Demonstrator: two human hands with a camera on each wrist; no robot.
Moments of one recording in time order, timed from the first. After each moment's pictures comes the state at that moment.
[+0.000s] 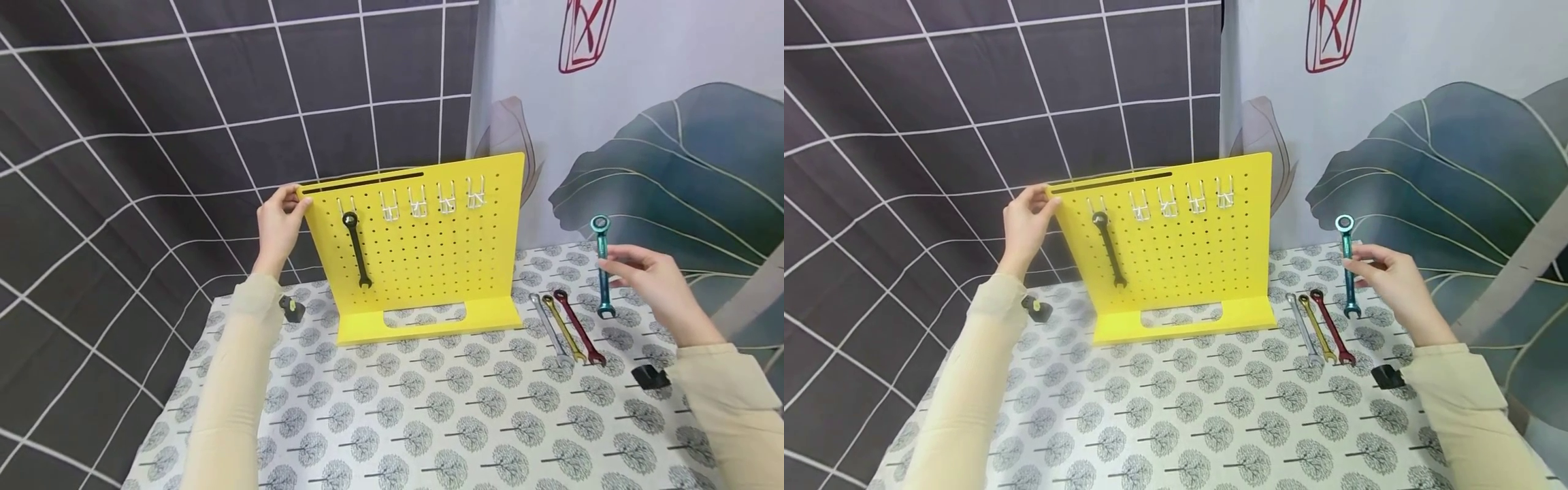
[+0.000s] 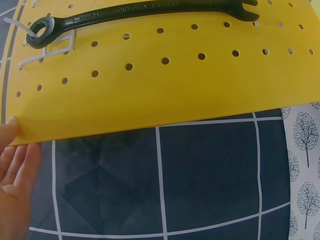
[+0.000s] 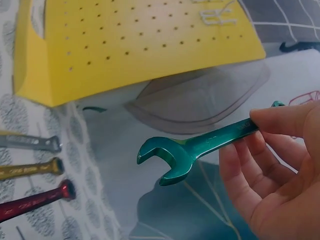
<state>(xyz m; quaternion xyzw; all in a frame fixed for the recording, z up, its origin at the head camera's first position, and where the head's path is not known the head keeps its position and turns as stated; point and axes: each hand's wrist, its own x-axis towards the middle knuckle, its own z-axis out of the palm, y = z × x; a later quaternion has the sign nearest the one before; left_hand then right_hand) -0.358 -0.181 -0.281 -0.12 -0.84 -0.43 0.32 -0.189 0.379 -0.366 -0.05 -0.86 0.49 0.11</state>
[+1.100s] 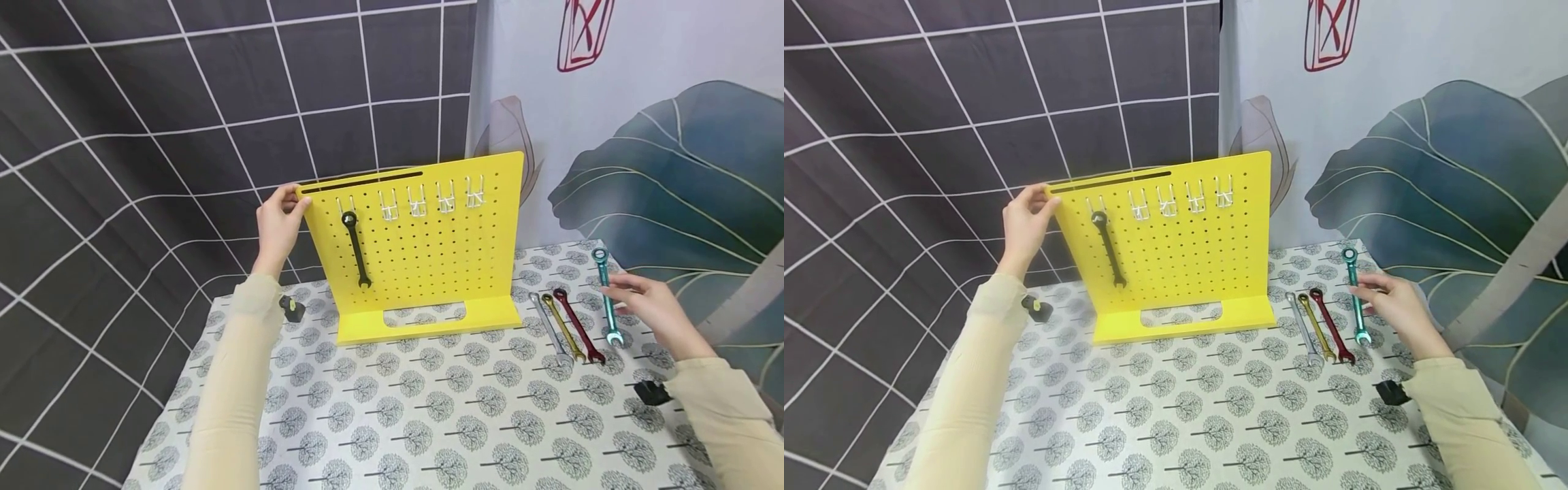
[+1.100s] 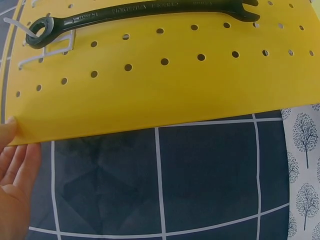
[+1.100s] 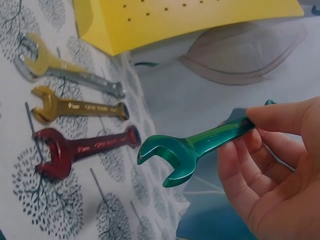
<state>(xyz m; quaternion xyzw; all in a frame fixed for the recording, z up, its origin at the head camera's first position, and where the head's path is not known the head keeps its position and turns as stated) -0.357 -0.179 -0.282 -0.11 -0.84 -0.43 0.32 -0.191 0.404 -0.422 -0.08 -0.88 0.46 0.06</state>
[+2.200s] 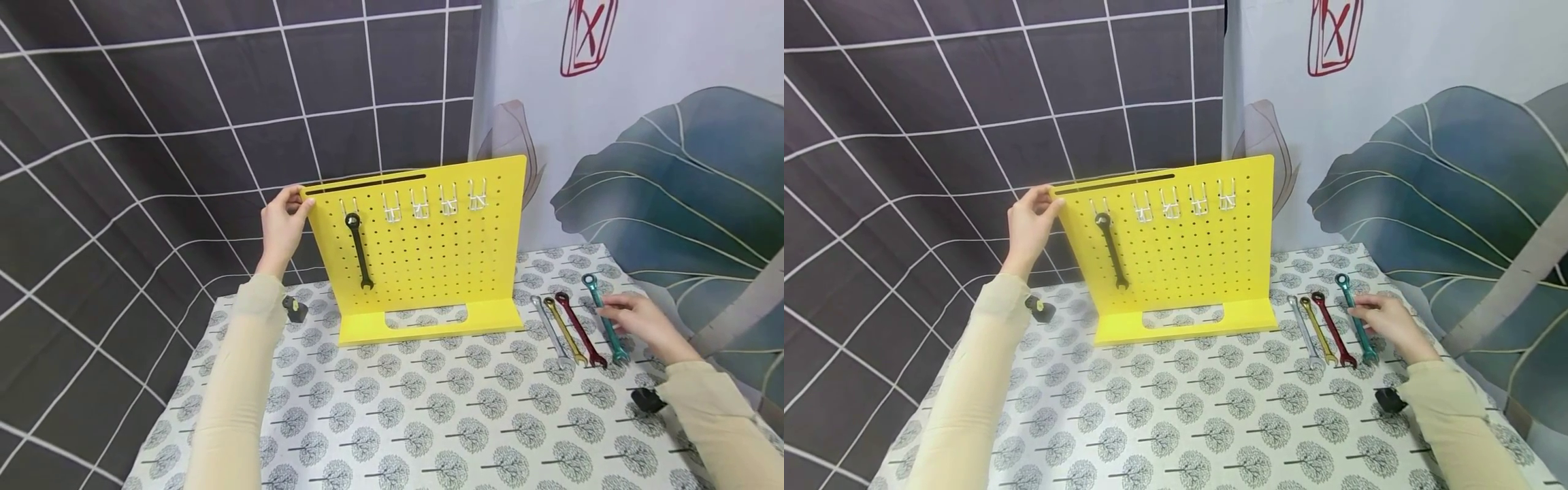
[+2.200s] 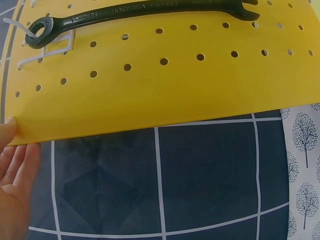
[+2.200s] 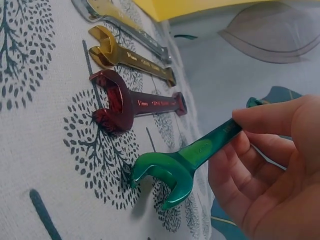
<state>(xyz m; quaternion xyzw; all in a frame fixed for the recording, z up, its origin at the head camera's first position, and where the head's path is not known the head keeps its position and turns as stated) -0.358 -0.181 -0.282 -0.12 -0.83 -0.44 0.32 -0.201 0.416 -0.456 -0.05 -0.91 0.41 -0.01</state>
